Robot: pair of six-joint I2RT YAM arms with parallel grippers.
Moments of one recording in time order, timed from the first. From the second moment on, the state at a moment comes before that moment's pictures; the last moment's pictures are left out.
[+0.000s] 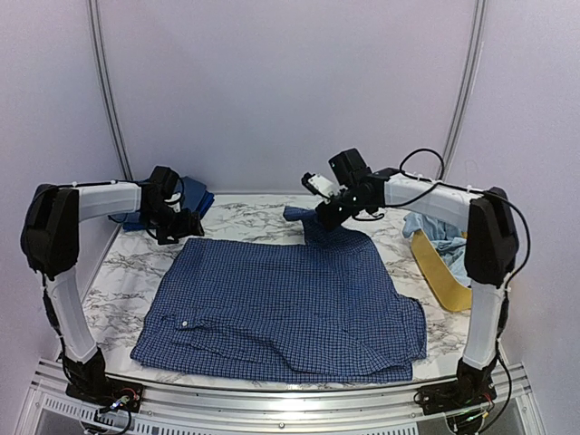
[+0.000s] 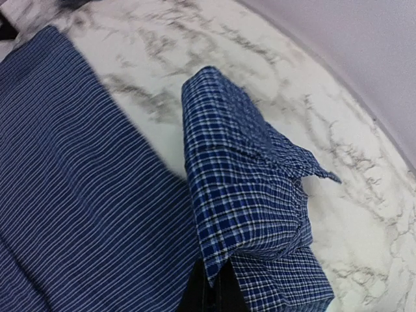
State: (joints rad) left arm -0.25 1.92 1.39 -0.56 0.13 -0.40; right arm 0.57 2.02 1.72 -0.54 -0.06 -0.18
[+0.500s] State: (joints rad) left arm -0.25 1.80 1.24 -0.57 0.15 -0.40; right arm 0.60 1.77 1.24 -0.56 -0.39 0.01
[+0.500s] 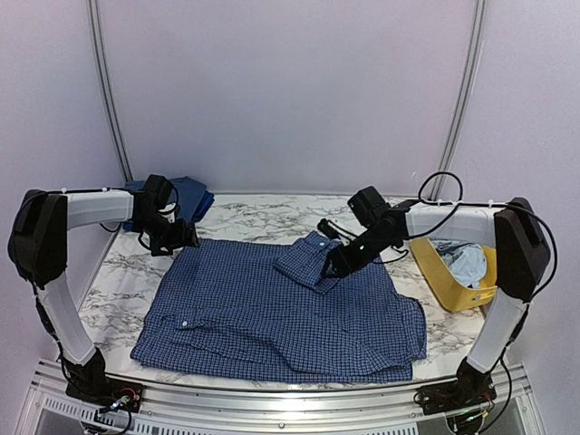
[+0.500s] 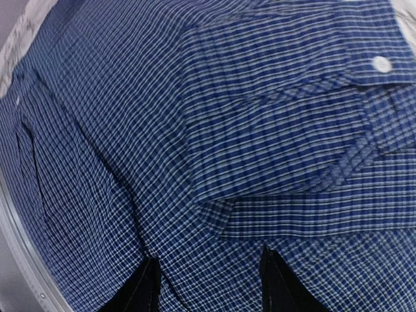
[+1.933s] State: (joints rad) left arm -0.23 1.90 1.41 -0.58 0.15 -0.37; right arm 0.38 2.24 1.68 -0.55 -0.42 0.34
